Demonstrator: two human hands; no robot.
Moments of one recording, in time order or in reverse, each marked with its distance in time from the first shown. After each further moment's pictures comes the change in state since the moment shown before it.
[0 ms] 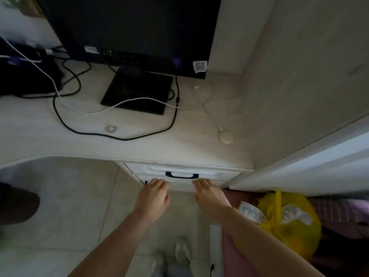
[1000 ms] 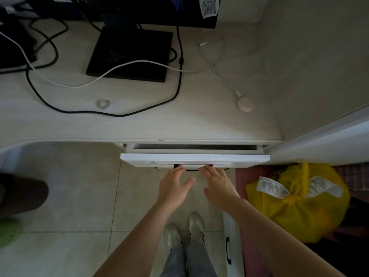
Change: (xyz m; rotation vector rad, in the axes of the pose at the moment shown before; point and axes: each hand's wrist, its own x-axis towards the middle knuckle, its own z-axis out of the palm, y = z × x) left_hand 0.014 0.005 0.073 -0.659 -0.162 -0.336; right_hand 0.014 -0.009 0.077 0.233 -0.028 0.164
